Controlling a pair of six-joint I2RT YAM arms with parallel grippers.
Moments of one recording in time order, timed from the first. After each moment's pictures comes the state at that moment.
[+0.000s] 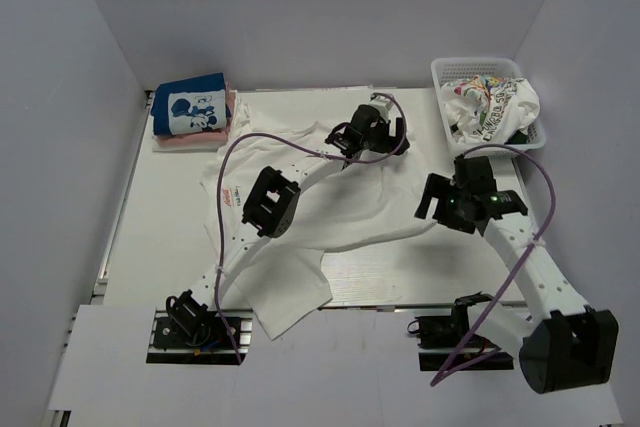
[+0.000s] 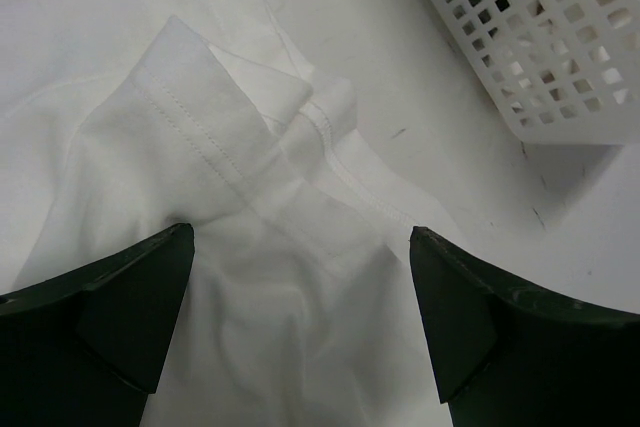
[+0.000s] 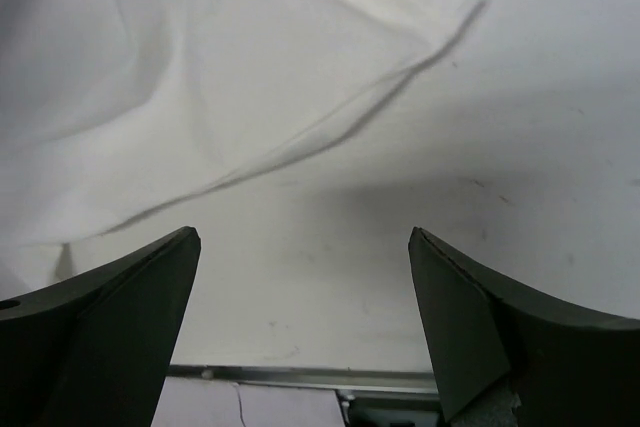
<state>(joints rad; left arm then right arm) -0.71 2.79 2.46 -0.08 0.15 -0.40 0.19 1.00 0.82 -0.83 -0.01 0.43</state>
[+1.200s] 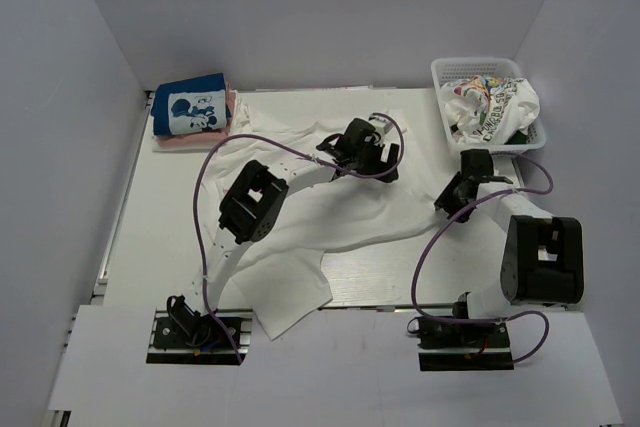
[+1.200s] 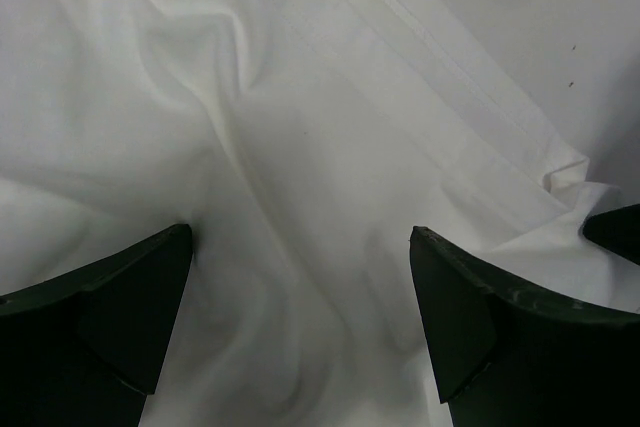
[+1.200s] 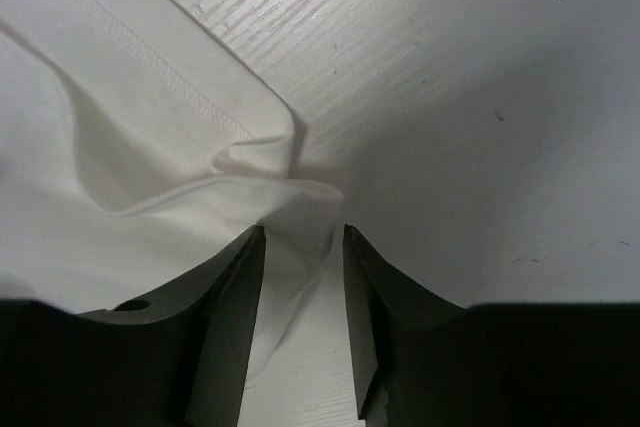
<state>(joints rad) -0.76 2.40 1.87 -0.10 0.20 -0.32 -0.01 1.48 0.79 -0.42 0.04 0.59</state>
